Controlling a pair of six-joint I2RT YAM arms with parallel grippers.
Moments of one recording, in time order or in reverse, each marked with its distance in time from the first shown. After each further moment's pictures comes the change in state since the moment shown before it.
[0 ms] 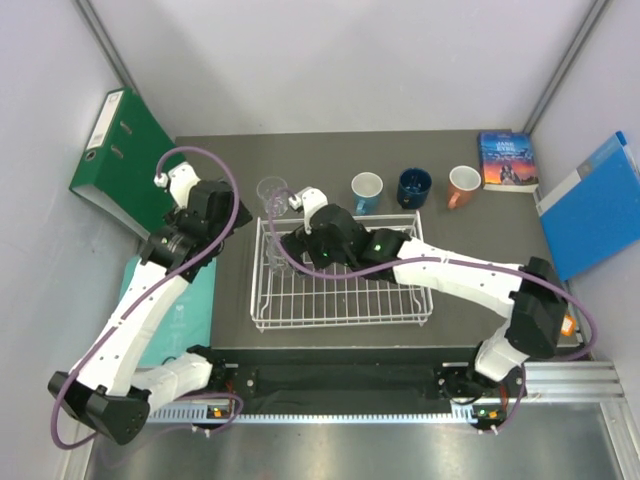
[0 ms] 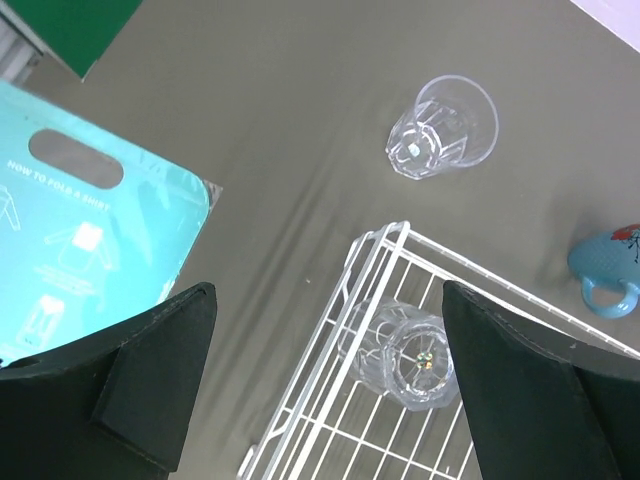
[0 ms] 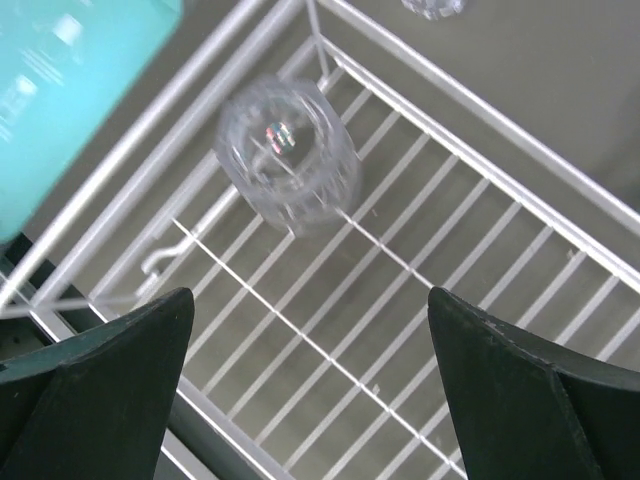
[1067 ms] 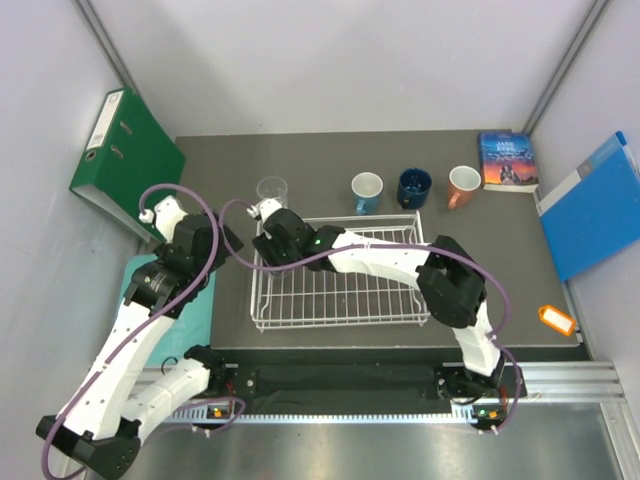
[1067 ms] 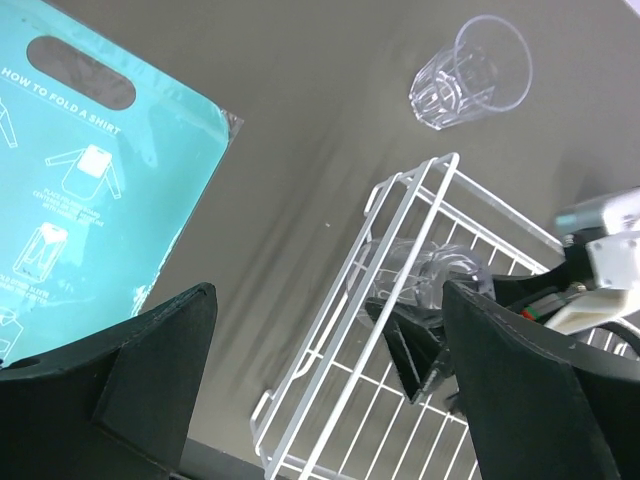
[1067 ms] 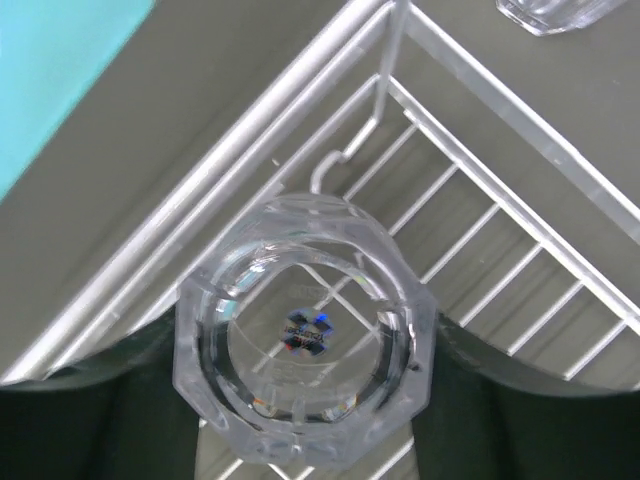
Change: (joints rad) left arm 0.000 -0.239 -0.177 -0.085 0.053 -0.114; right arm 0.006 0.478 0.315 0.053 -0.039 -0.049
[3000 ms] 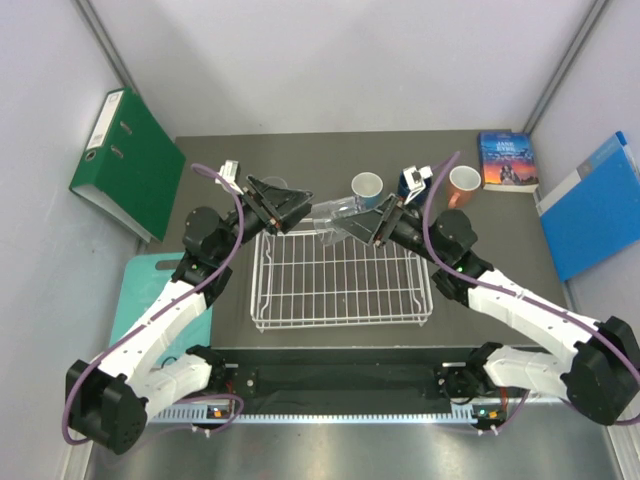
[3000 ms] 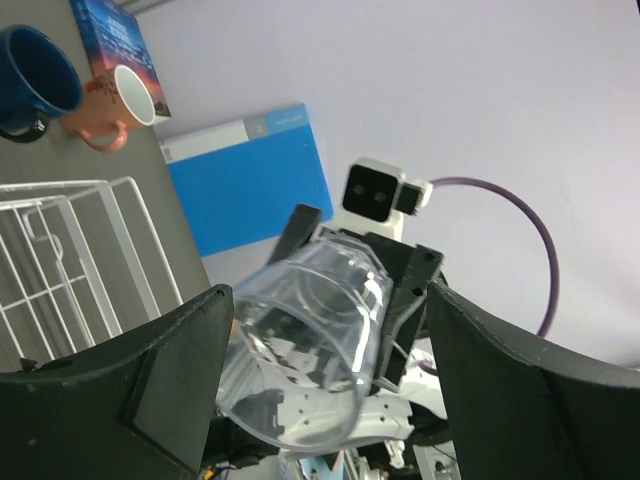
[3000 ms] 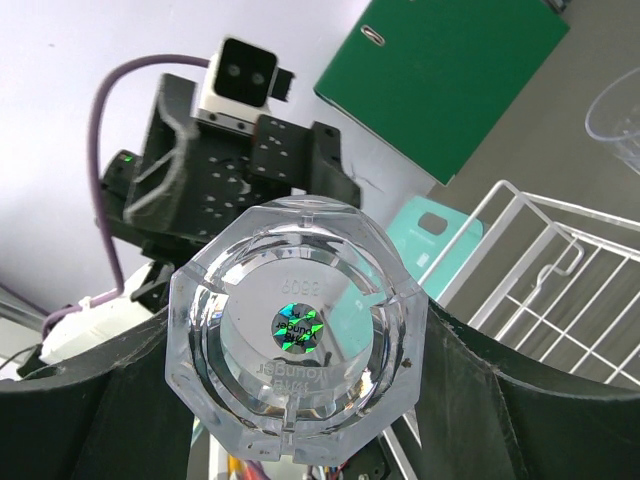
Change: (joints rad) left arm 0.000 0.170 -0.314 1.394 0.998 -0.472; right arm -0.391 -0.940 -0.906 0.888 -0.534 0.760
